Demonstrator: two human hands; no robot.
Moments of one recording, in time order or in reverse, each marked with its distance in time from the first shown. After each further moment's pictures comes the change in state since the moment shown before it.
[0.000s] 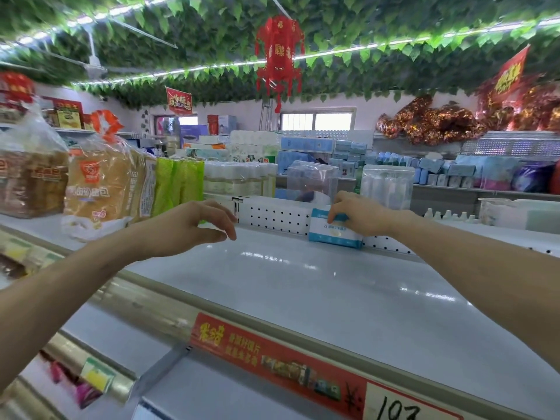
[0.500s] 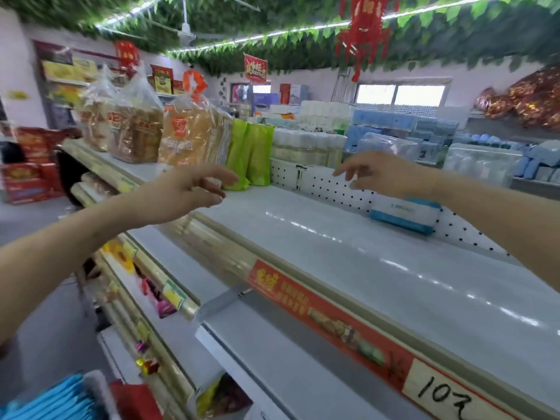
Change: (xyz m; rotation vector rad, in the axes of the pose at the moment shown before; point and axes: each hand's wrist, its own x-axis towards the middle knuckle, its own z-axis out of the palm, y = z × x) left_hand -0.111 -0.009 -0.030 -0.028 0.228 -0.275; right_hand 0.024 -0.086 -0.043 0.379 0.040 -0.301
